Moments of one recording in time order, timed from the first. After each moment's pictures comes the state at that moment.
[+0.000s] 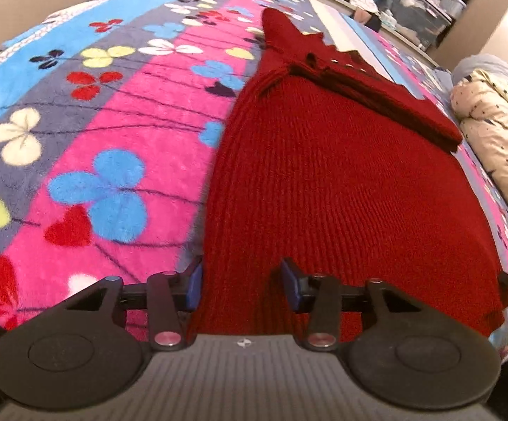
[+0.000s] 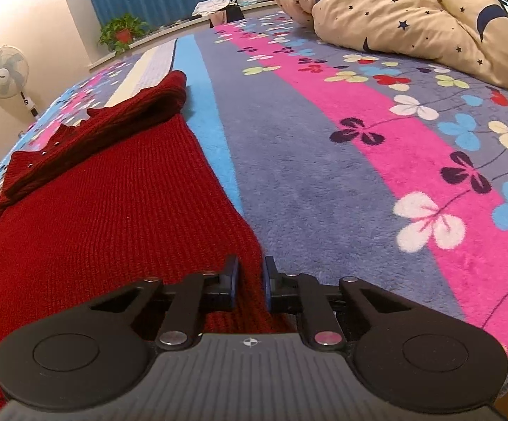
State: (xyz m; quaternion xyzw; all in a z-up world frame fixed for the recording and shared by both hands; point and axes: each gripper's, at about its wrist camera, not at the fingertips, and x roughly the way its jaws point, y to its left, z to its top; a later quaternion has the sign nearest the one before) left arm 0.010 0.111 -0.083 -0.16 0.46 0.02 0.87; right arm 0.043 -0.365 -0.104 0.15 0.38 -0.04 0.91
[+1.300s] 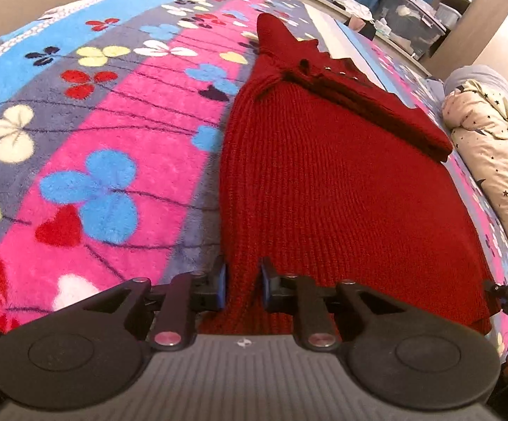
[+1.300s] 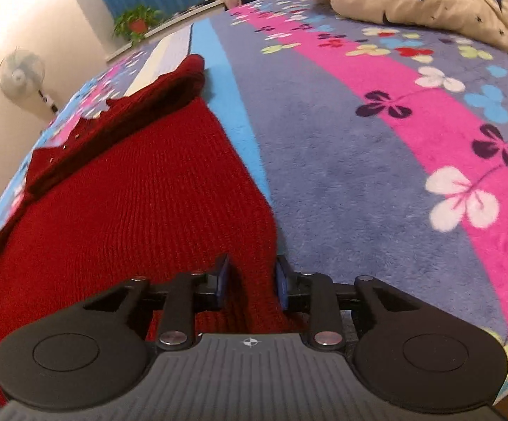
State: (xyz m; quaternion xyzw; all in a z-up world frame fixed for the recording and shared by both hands) left arm 0.010 0.115 -0.083 -0.19 0.45 0.02 0.87; right arm 0.049 -0.365 -0.111 0.18 0.40 0.01 0.90
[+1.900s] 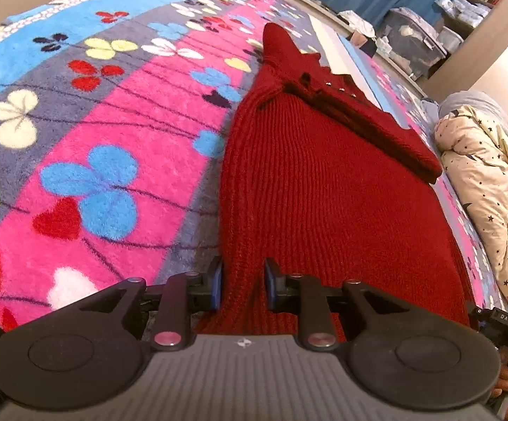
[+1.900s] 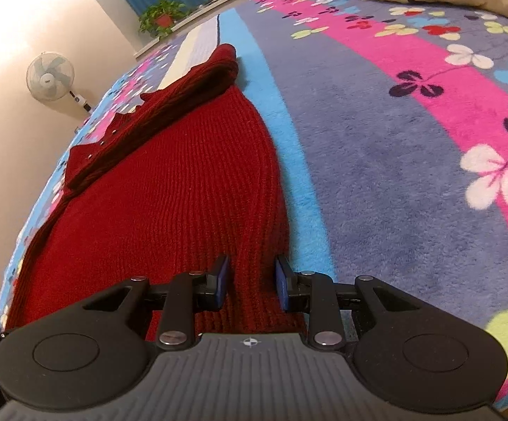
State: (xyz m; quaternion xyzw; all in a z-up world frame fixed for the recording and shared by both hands) left arm 0.007 0.126 -0.082 -0.24 0.44 0.01 0.86; right arm 0.045 -0.367 -0.109 0.24 0.41 0.08 0.88
